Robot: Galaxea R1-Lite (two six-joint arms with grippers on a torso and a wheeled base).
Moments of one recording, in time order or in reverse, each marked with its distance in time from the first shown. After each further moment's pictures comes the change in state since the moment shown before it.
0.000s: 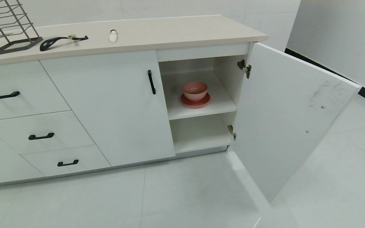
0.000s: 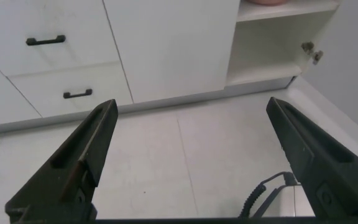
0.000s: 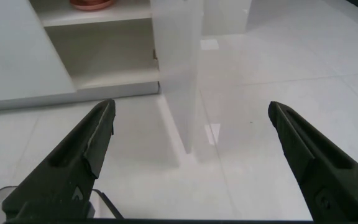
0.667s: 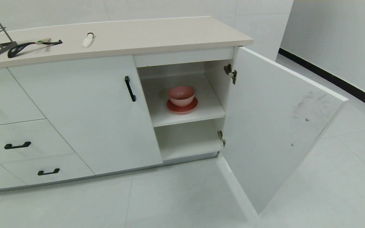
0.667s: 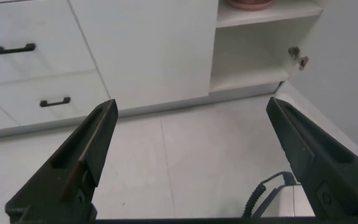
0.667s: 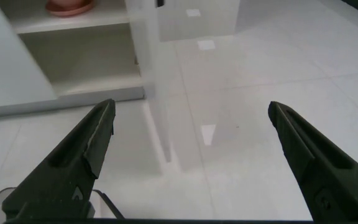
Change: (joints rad) left arm -0.001 0.000 0.000 0.000 0.001 -0.004; right arm 0.000 0.000 0.000 0.000 -0.001 0.006
